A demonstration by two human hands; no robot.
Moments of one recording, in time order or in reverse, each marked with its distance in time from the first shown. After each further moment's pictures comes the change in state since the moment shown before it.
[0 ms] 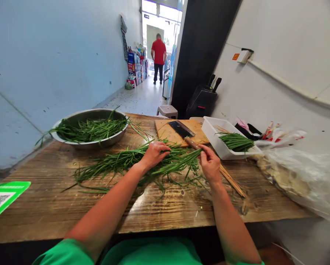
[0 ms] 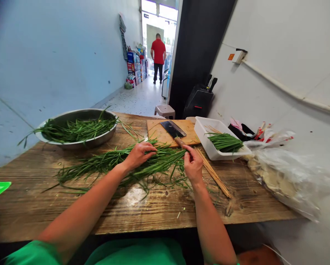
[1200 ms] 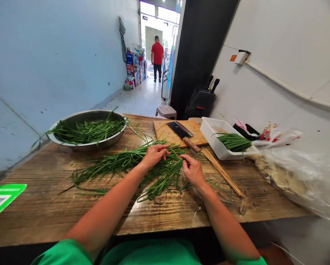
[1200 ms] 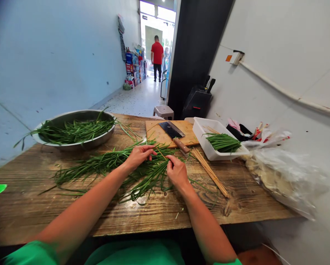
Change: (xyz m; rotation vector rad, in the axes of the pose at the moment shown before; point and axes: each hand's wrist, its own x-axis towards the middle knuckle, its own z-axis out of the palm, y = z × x) left_hand 0.004 0.015 0.012 -0.683 -0.016 -0.592; right_hand -0.023 0.002 0.038 -0.149 -0.296 -0.067
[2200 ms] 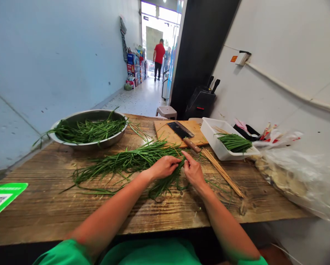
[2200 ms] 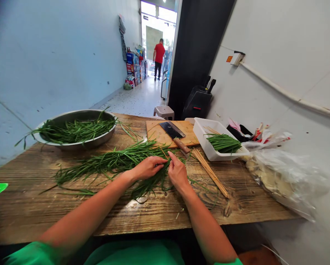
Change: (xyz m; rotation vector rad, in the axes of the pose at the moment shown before) left_hand -0.016 0.001 0.019 0.499 -0.311 0.473; right_hand 0.000 0.001 0.000 -0.030 0.002 0.011
